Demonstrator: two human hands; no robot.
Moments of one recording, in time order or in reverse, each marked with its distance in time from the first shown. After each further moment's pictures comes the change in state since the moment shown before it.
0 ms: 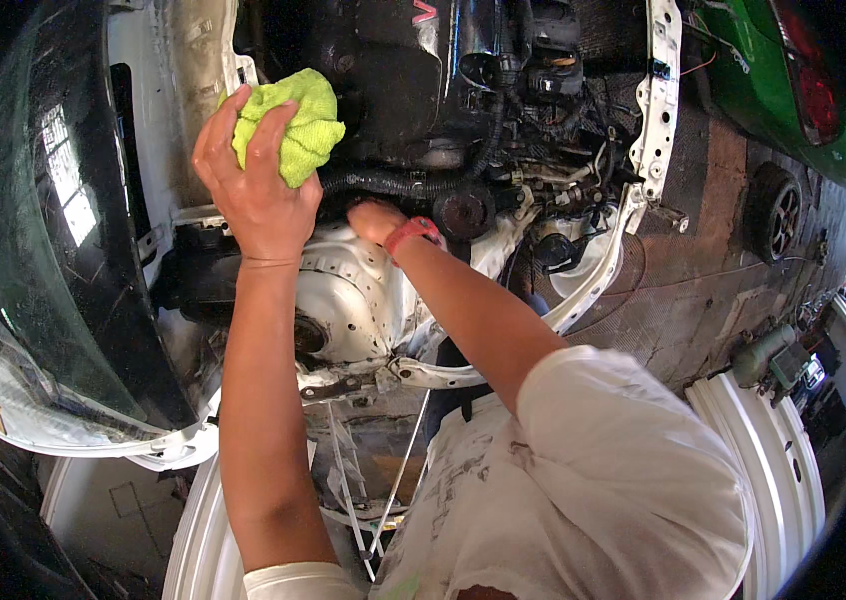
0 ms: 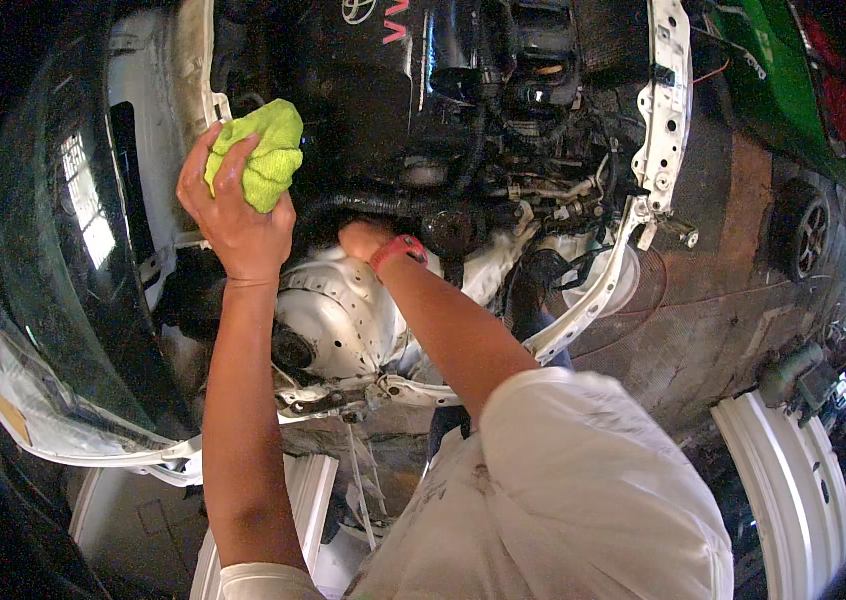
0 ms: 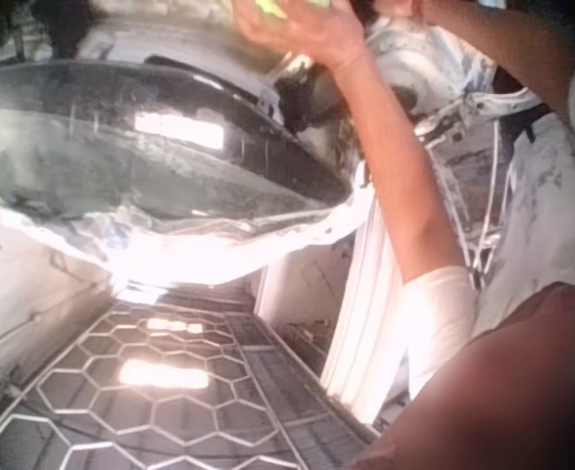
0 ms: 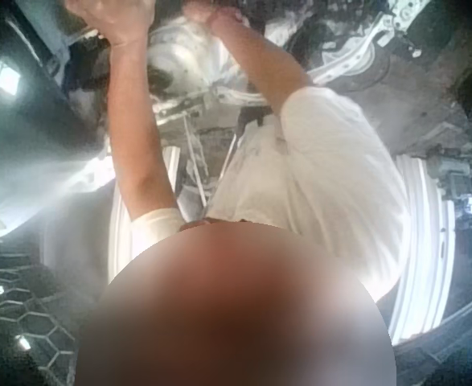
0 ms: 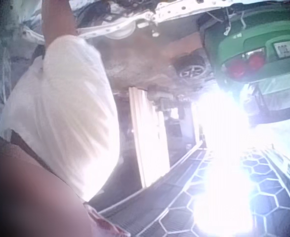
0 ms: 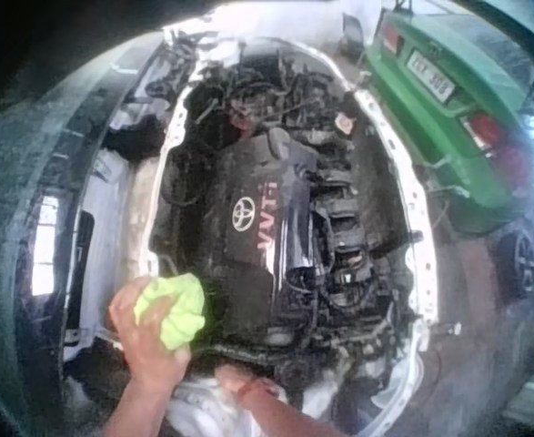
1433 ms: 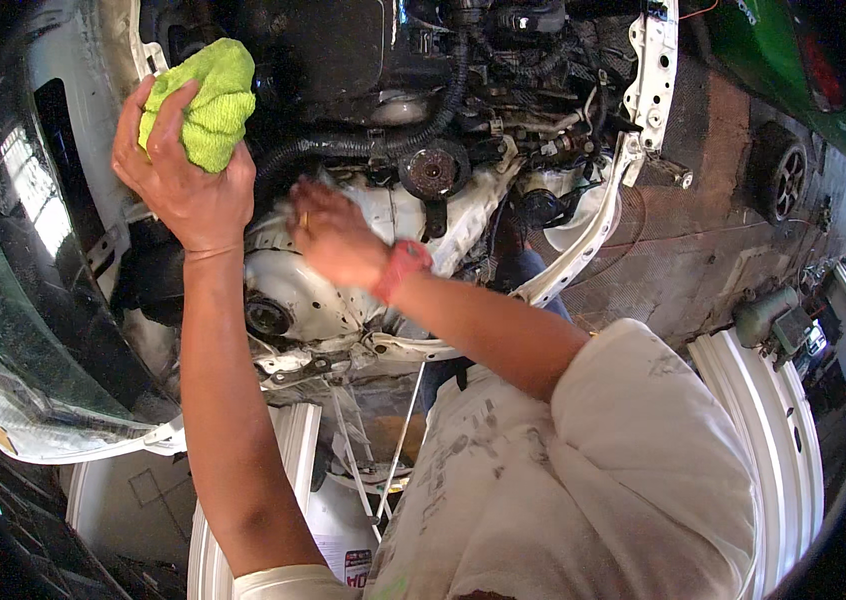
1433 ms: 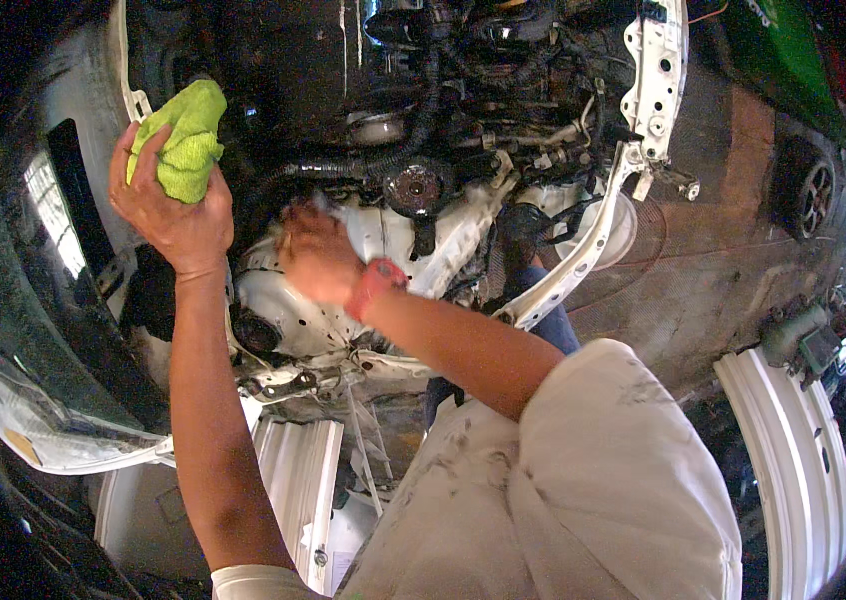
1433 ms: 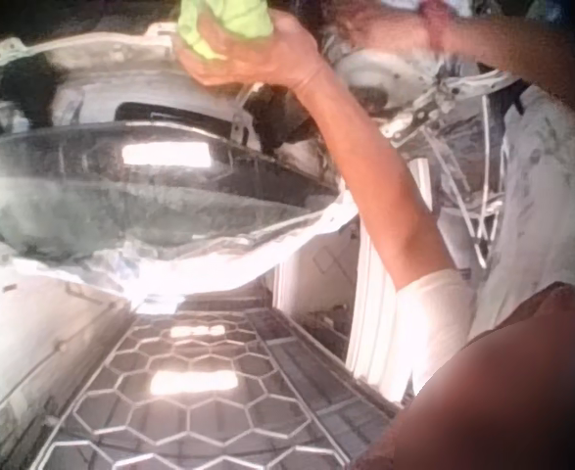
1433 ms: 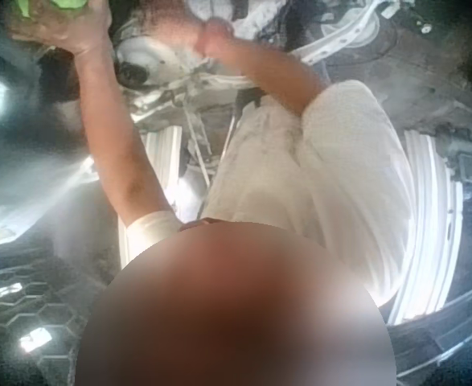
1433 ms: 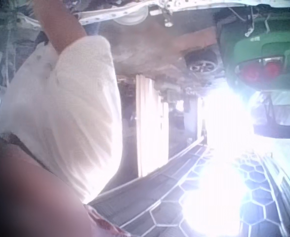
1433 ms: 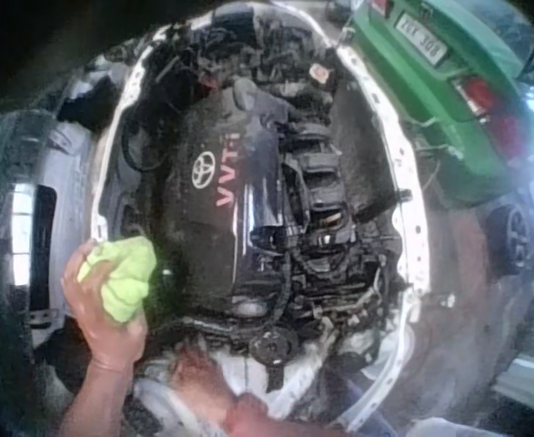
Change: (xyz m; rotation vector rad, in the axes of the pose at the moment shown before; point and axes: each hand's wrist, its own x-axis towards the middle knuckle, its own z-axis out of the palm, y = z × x) left_hand 0.002 0.001 0.001 0.078 -0.012 0.059; right_hand -0.106 -0.046 0.030 0.234 0.541 -0.200
